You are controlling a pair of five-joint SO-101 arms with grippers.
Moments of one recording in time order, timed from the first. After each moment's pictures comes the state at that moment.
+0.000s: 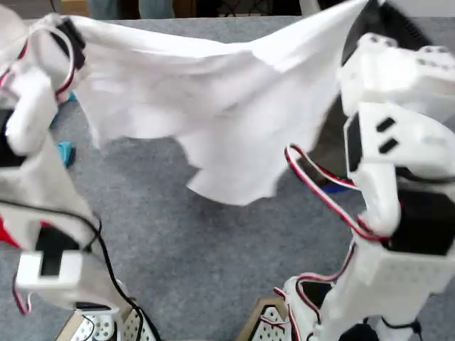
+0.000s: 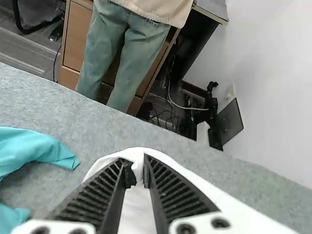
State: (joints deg) left arm -7.1 0.2 -71.6 100.8 21.8; right arm 5.3 -35.0 -17.9 57.1 -13.8
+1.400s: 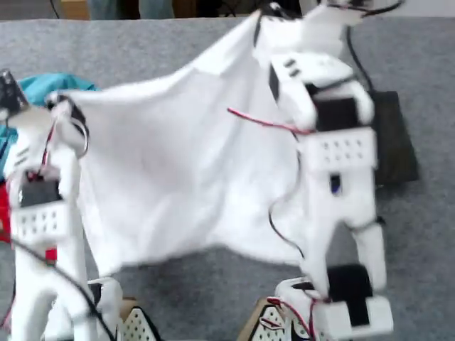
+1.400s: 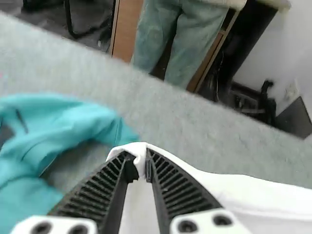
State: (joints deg) left arm -17.2 -39.1 44.4 20.5 14.4; right arm -8.7 -9.5 -7.7 39.3 -13.6
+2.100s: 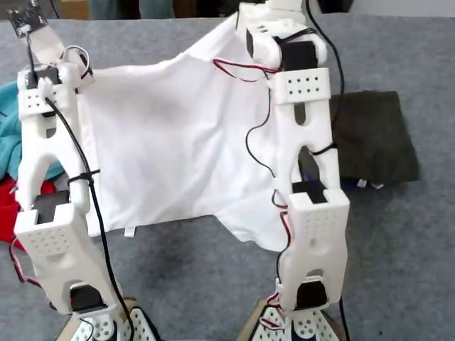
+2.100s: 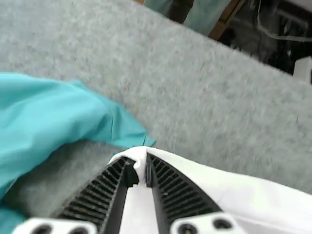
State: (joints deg) left arm -17.1 23.7 -24.8 54.6 14.1; right arm -8.7 36.4 -63.0 67.9 -13.3
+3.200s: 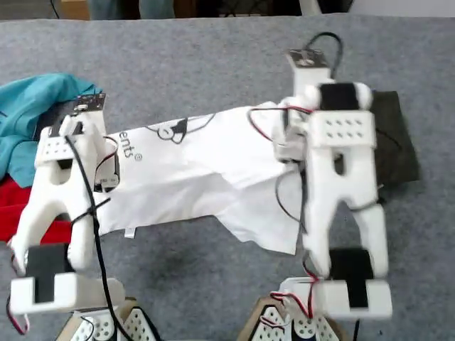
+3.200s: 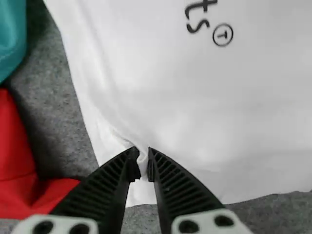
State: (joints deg) left arm -13.7 -6.2 27.6 70.5 -2.1; right arm 0.1 -8.5 -0.6 100.7 1.5
